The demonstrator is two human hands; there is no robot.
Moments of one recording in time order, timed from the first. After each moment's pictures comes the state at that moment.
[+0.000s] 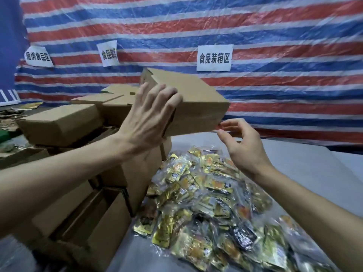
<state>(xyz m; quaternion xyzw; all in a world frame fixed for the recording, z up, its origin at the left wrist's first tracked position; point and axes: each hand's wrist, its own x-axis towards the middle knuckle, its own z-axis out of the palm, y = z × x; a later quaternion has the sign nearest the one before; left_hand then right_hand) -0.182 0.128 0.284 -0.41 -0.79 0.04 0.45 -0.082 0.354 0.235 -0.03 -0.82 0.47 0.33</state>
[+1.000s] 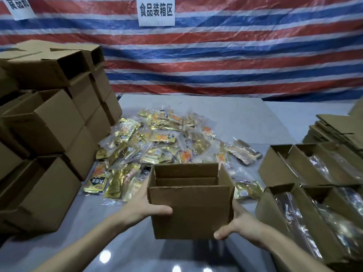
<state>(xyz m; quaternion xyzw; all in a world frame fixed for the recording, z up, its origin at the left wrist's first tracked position) -0.012 0.192 0.032 -0.29 -0.69 -0.56 -0.35 0.171 0.439 0.017 -0.22 -0.69 0.69 -0.07</state>
